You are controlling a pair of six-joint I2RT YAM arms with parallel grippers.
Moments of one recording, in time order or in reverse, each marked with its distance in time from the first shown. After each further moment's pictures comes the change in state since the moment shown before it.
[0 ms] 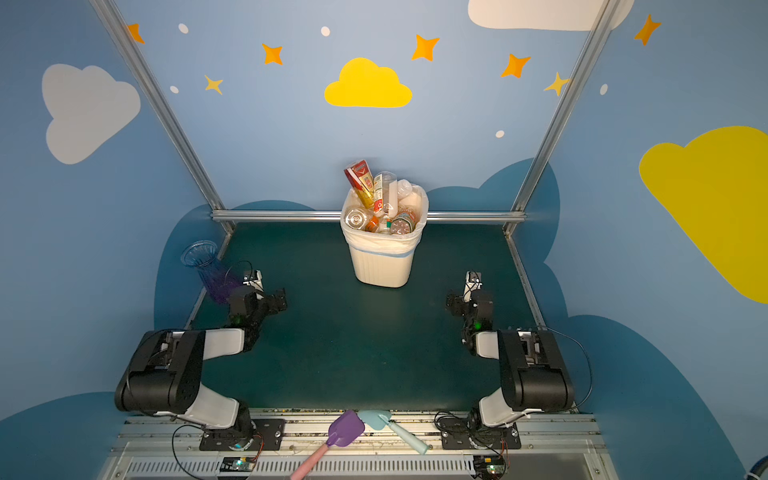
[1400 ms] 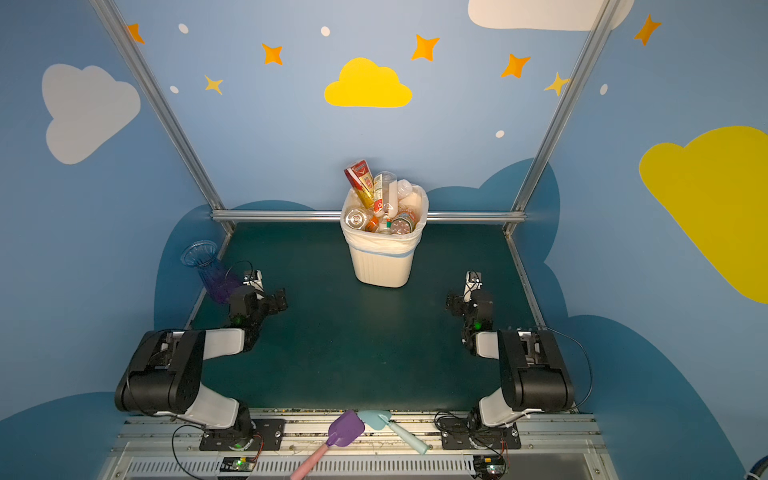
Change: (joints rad) left arm -0.001 0.000 0.000 -0.001 0.000 0.003; right arm 0.000 0.000 0.000 0.000 0.000 0.000
